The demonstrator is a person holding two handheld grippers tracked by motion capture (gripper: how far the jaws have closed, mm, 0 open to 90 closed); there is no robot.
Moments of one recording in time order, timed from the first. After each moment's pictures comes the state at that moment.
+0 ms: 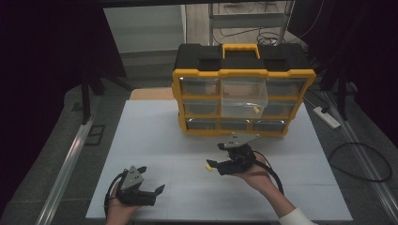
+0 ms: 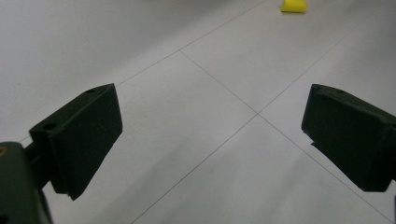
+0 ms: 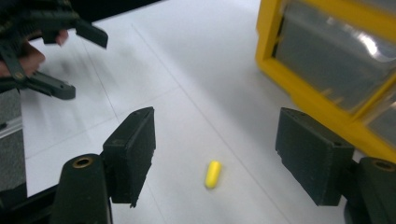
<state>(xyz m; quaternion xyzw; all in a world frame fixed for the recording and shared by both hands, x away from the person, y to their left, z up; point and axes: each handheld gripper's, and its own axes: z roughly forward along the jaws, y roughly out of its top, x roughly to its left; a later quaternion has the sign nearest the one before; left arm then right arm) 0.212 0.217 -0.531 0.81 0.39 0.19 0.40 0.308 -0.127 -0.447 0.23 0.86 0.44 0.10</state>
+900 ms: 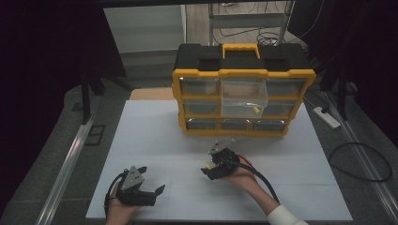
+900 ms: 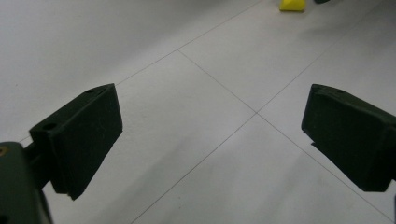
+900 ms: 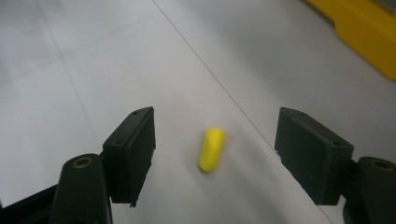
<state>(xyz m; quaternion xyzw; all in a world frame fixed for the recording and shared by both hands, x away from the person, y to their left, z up) 0.212 0.216 -0.531 0.81 0.38 0.19 0.40 0.327 -0.096 -0.510 0.24 0.90 0.34 0.09</state>
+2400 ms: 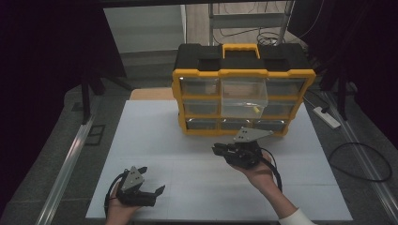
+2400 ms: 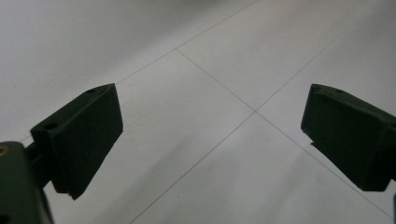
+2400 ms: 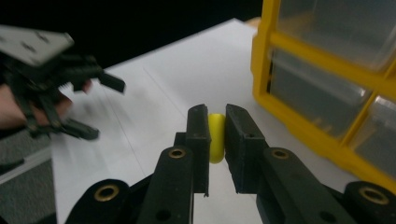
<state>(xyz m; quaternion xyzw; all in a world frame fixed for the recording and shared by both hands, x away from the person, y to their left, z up) 0.211 0.216 -0.532 0.81 0.38 0.19 0.40 0.302 -0.142 -0.418 0.25 0.82 0.51 0.09</state>
